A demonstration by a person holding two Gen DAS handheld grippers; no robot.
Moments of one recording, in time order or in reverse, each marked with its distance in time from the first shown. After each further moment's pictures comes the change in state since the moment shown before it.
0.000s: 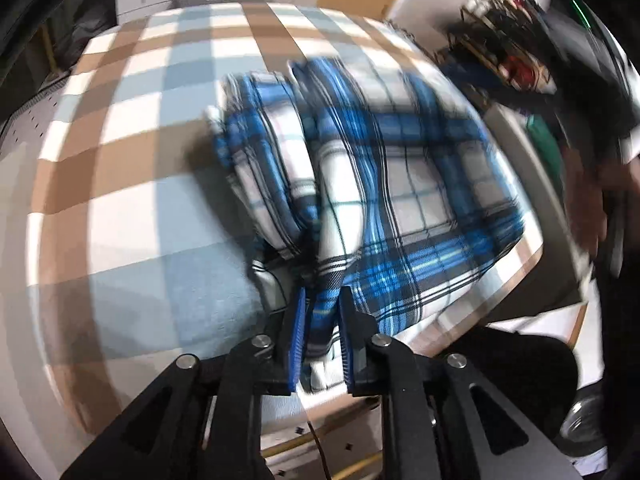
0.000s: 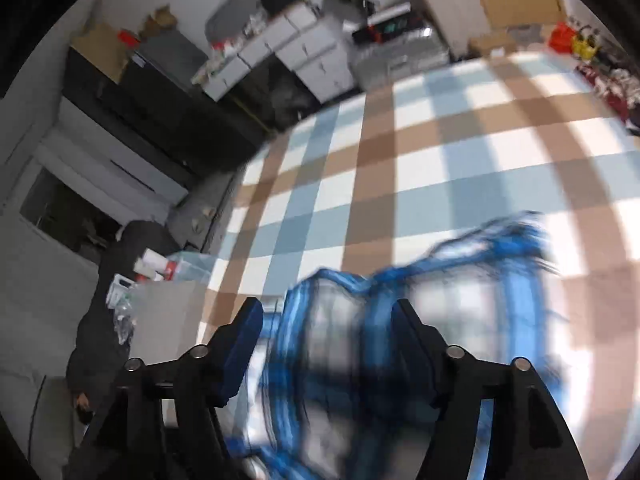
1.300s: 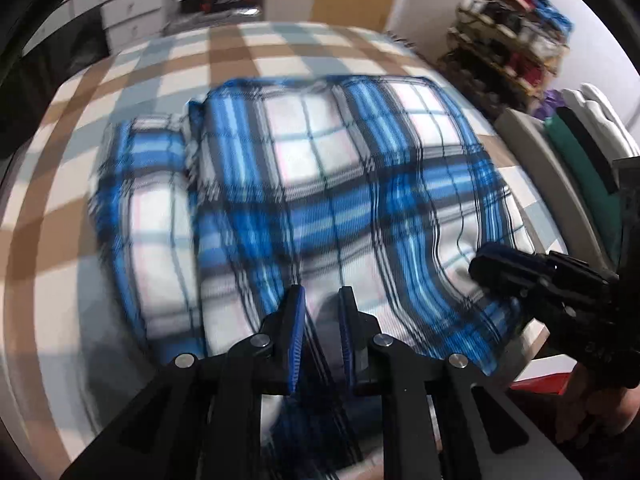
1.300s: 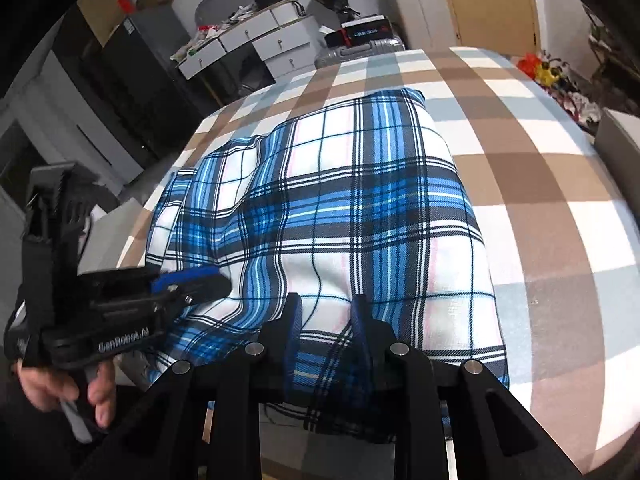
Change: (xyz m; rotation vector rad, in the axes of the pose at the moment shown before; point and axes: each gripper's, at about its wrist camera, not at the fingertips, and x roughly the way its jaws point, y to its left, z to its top) left arm 0.056 -0.043 0.008 0.049 -0.056 0.107; right arm 0.012 -0.034 -0.105 -0.105 -0.018 -0.221
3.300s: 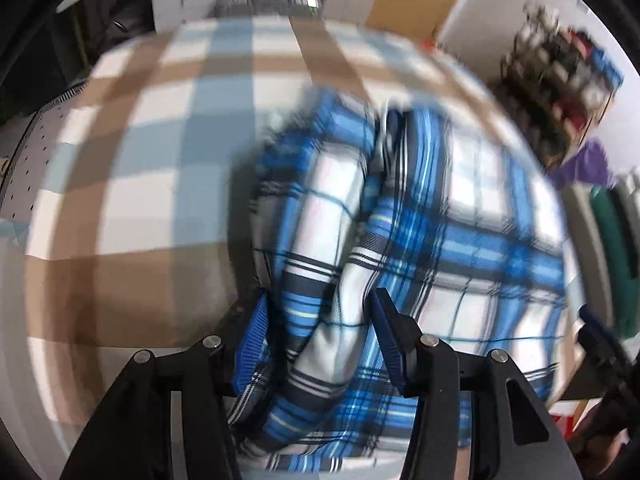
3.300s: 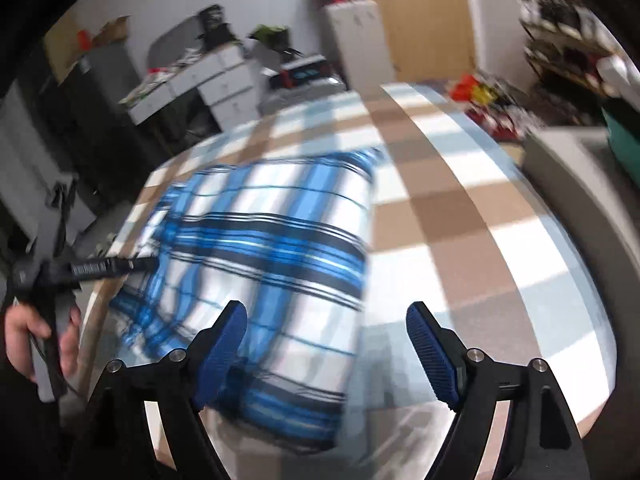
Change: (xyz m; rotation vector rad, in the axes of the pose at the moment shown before) left arm 0.034 0.090 0.068 -0.116 0.053 0.045; right arm -0.026 -0.023 0.006 0.147 -0.098 -0.210
